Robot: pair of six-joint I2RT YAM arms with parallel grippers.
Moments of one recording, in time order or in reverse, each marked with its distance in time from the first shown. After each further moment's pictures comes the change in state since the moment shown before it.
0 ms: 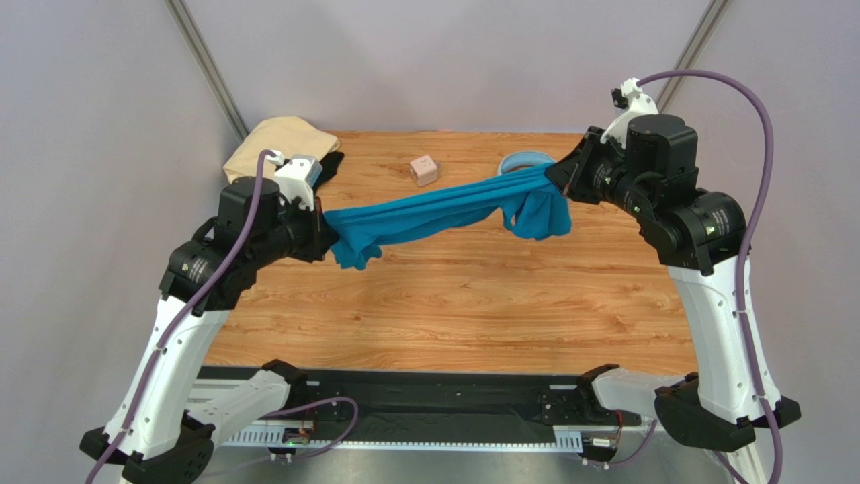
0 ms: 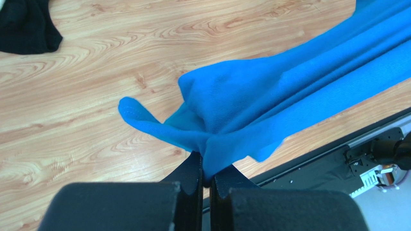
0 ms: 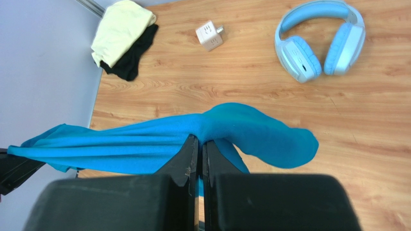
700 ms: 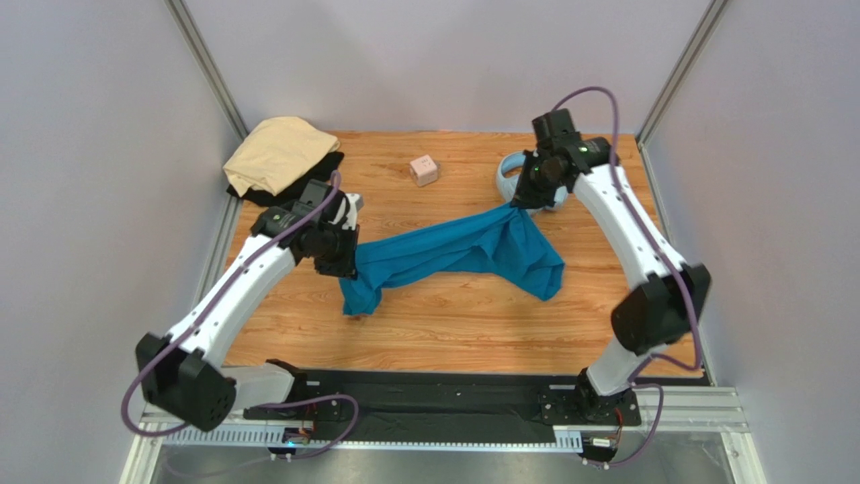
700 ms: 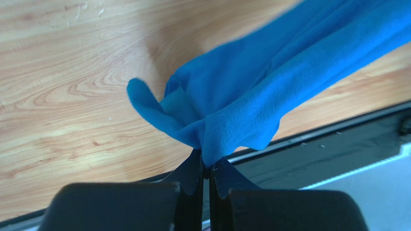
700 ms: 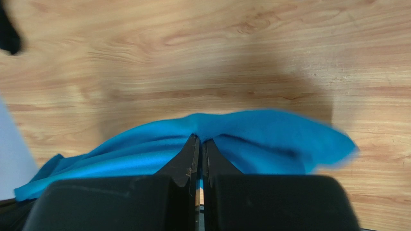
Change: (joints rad) left arm 0.024 0.244 -0.264 0.000 0.075 -0.040; right arm -0.069 0.396 -0.156 0.000 -0.061 0.102
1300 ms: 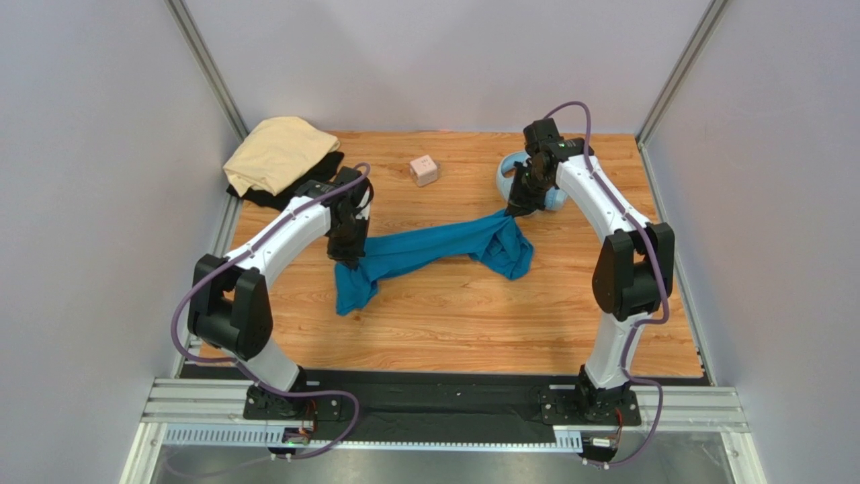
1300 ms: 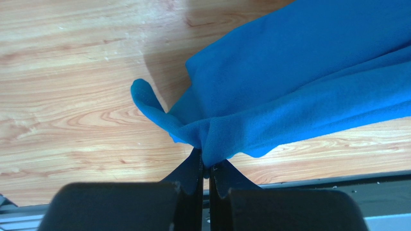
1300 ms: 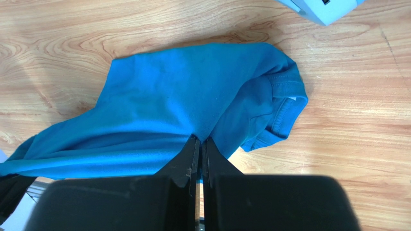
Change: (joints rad) left arm 0.025 0.416 0.103 0.044 -0.152 0.004; right arm -0.066 0.291 -0.005 0.079 -0.105 -0.072
